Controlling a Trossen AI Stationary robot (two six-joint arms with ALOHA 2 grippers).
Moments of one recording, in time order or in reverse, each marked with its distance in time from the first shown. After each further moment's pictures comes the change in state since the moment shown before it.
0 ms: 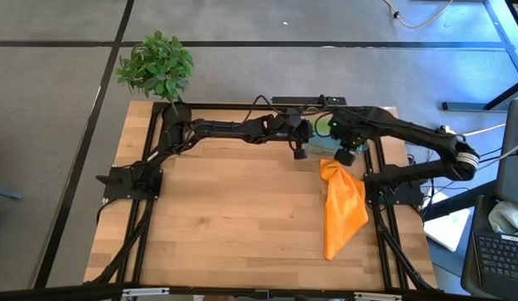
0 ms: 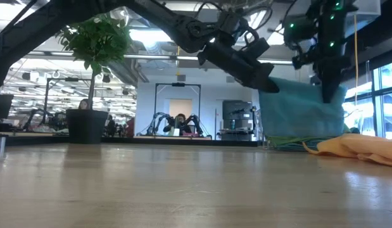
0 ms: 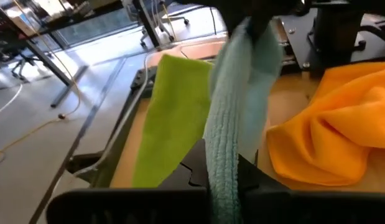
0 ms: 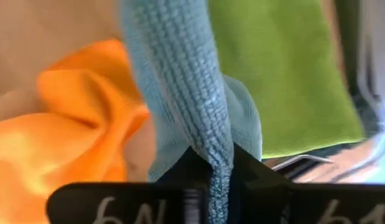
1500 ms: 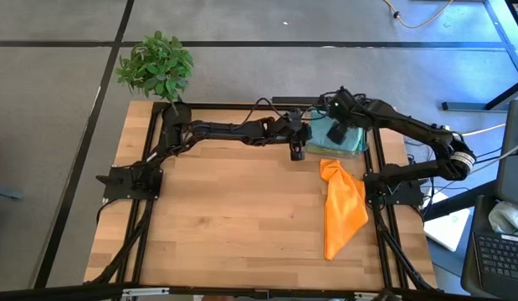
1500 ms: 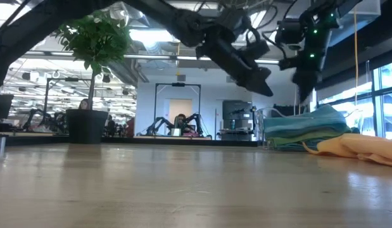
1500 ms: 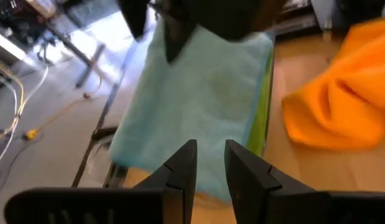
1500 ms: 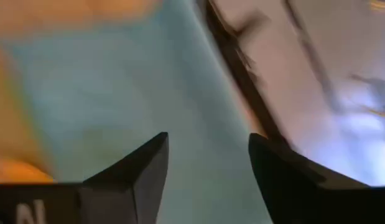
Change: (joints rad) left arm -0.032 -0.027 -0.002 -0.115 -0.133 0.043; right arm -0.161 0.047 0.009 0.364 0.136 -0.115
